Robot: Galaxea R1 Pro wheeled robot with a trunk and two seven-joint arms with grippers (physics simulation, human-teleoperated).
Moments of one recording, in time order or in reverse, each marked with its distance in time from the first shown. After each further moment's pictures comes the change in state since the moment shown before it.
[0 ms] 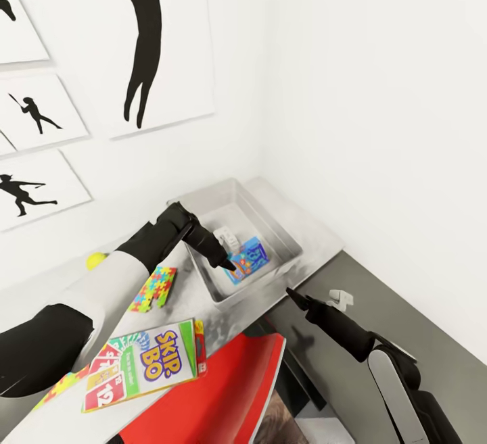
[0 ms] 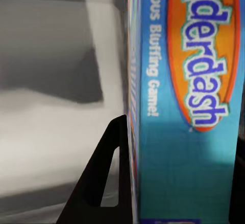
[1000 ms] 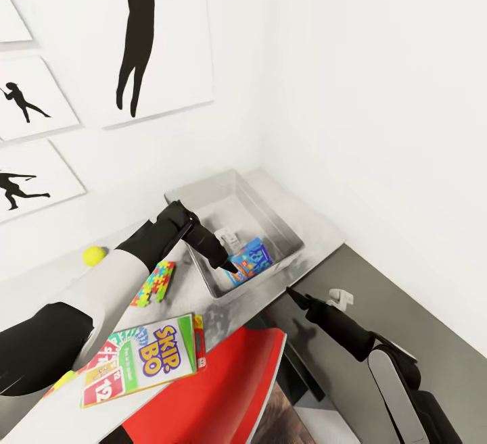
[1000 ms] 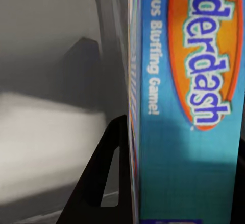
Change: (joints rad) left arm -0.007 -0.001 0.001 0.000 -0.006 0.005 -0.078; right arm -0.001 0.000 0.000 -0.002 0.000 -0.008 0.014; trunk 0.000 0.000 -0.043
